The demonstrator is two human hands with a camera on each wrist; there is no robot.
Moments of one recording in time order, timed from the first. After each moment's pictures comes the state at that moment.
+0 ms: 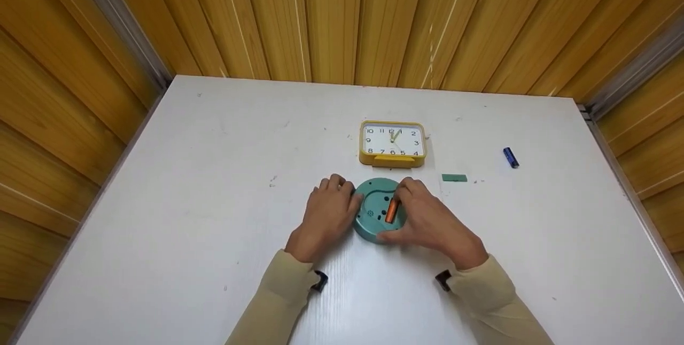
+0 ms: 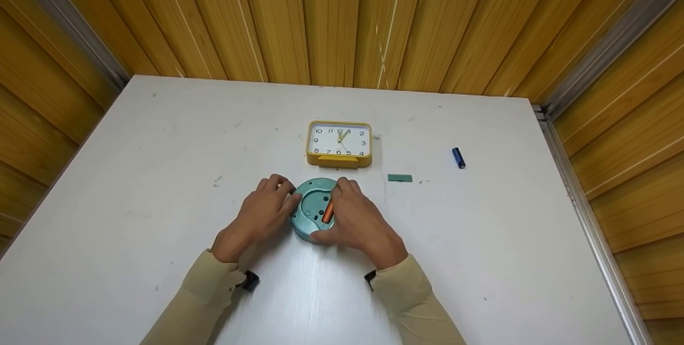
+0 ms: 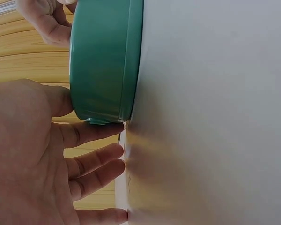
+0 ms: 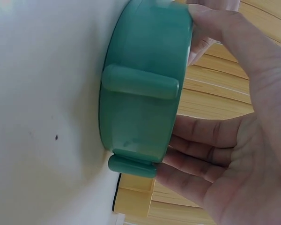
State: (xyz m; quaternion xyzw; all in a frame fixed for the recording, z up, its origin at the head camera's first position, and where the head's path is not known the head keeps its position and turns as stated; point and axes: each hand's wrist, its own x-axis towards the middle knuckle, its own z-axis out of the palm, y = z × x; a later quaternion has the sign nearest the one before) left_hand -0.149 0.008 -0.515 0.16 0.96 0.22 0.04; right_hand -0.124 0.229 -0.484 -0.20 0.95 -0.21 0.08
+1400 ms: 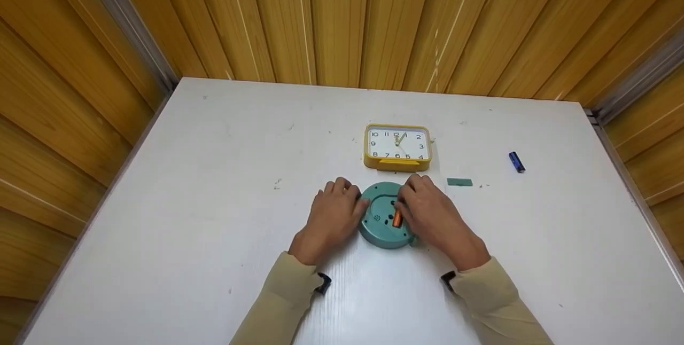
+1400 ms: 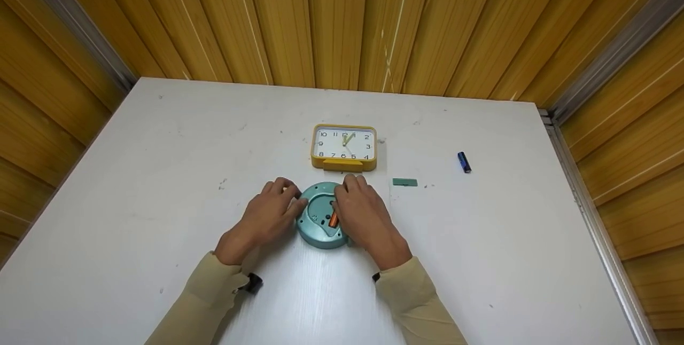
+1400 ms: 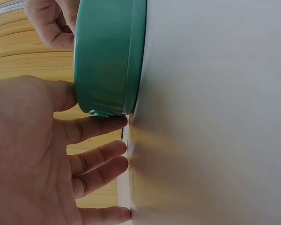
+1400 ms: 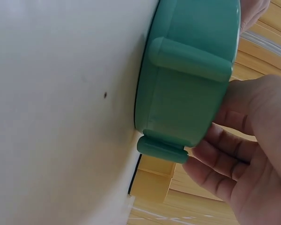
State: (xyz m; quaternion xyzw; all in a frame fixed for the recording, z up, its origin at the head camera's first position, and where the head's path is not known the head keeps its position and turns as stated) left_hand -0.150 0.007 -0.516 0.17 0.96 0.21 0.05; right_hand -0.139 0.233 -0.497 -0.22 0.96 -0.15 -0.05
